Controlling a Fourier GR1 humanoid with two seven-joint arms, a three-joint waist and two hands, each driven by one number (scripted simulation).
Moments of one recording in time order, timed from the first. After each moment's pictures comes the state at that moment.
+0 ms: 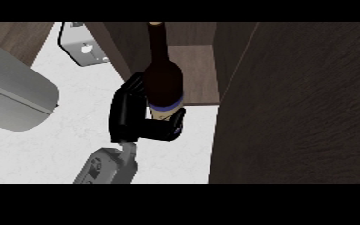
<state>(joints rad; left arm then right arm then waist) -0.27 0.00 -0.35 -1.55 0.35 0.48 -0.11 0.12 -0.23 0.33 -2.52 -0.07 -0.06 0.44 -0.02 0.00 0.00</state>
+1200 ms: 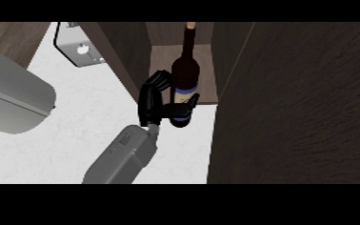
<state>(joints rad) -0.52 0.00 -0.44 -0.95 0.65 0.56 -0.46 0.14 -0.21 0.31 -2.51 -0.08 -0.01 0.44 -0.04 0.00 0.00</state>
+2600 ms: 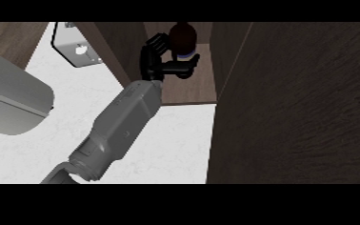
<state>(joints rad) -0.98 0.00 -0.31 -0.45 0.85 0.52 -0.52 0.21 -0.18 0.30 -2.50 -0.09 0.06 0.37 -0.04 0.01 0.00</state>
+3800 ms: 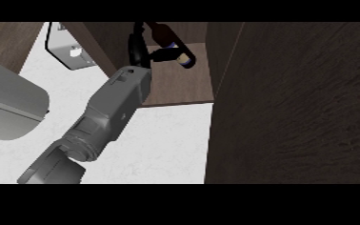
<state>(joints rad) -1.17 0.04 -0.32 -0.10 0.68 0.69 -0.49 0.27 -0.16 0.32 -2.50 -0.09 0.11 0.32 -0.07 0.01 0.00</state>
